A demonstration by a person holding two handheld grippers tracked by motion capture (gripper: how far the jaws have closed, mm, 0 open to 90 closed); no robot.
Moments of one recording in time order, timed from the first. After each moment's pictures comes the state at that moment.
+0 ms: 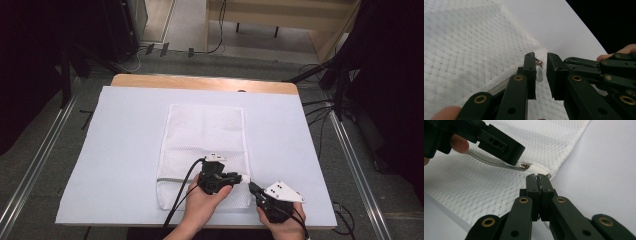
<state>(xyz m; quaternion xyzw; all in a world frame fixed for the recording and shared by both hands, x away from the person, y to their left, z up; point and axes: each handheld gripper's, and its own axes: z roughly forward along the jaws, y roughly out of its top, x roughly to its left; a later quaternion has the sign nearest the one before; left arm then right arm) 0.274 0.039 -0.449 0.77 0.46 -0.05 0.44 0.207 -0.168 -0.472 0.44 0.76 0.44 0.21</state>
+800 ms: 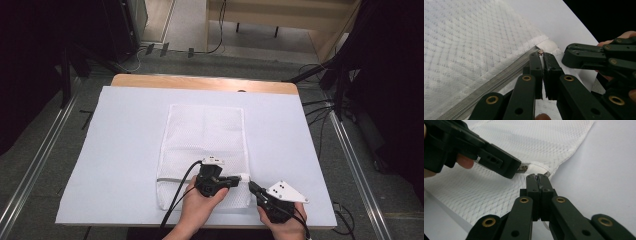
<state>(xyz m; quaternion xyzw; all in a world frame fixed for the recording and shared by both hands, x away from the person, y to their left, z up) 0.270 0.046 -0.455 0.78 0.44 -0.07 0.45 0.206 -0.170 -0.466 0.43 0.75 0.46 0.20</state>
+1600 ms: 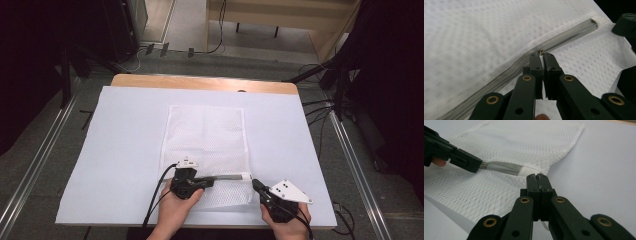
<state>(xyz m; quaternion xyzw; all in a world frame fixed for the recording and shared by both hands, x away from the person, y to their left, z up) 0.261 0.117 -0.468 0.77 0.48 -0.02 0.43 0.204 -0.172 -0.453 0.44 0.74 0.45 0.23</state>
